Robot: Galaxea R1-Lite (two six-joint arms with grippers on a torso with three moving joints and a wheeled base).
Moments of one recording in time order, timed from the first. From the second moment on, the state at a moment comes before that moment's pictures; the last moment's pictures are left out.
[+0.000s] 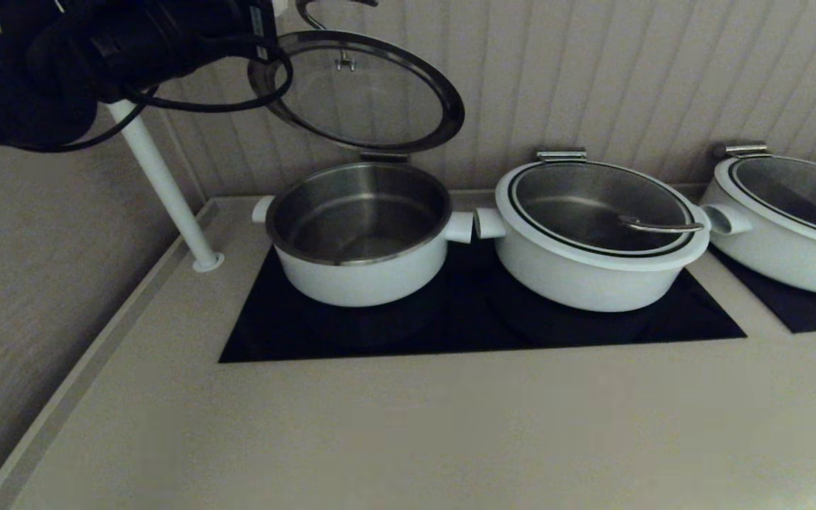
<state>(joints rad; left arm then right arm) -0.27 1.86 -1.80 -0.31 -0.13 0.20 0.00 0.00 0.00 0.00 0.04 -0.08</state>
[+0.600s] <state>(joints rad) -0.26 1.94 -1.84 -0.31 -0.13 0.21 0.00 0.00 0.00 0.00 0.04 -0.08</state>
